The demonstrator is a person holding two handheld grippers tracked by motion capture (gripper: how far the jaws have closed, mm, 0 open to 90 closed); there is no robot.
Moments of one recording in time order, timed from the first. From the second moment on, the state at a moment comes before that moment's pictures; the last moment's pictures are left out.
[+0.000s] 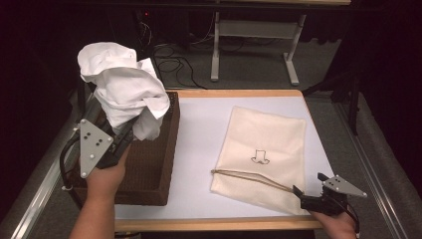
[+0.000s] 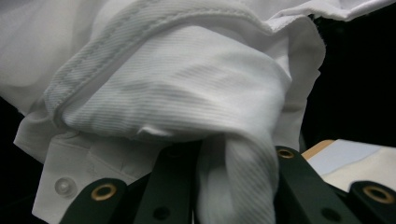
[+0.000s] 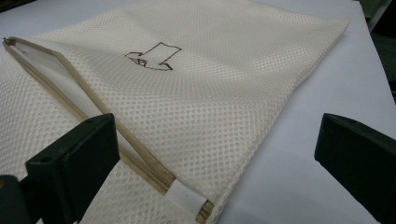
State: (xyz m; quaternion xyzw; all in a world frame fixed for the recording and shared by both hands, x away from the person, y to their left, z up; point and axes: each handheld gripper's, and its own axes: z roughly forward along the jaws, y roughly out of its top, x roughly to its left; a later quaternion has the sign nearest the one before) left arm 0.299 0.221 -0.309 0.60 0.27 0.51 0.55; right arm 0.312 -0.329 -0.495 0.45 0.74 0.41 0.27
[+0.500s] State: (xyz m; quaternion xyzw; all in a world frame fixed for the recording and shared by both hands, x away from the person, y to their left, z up) left arm 0.305 0.155 -0.303 0.62 0.22 0.47 0.59; right arm 0.311 -0.329 -0.494 0.45 0.75 0.41 0.27
